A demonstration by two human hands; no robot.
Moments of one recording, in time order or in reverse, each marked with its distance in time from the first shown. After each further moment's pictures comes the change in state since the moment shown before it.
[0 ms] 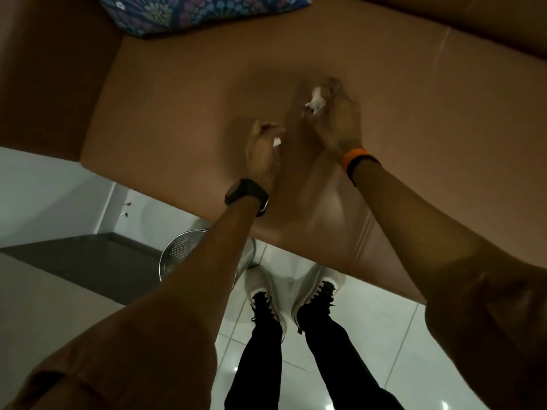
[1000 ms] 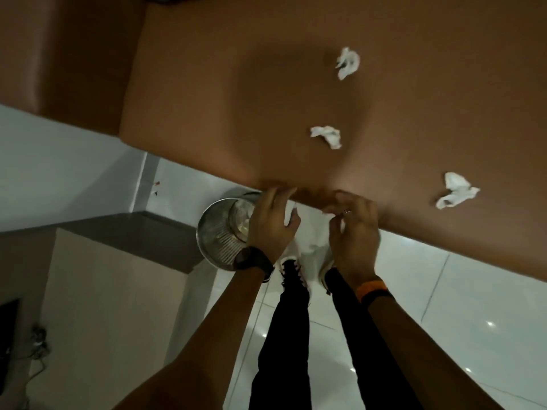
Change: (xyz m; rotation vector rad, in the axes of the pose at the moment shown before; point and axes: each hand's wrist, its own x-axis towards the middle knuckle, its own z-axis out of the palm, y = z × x) left_hand -0.184 -0.067 -0.019 0.104 -0.128 0.081; right_hand -0.271 0.047 0.038 -0.146 0.098 0.007
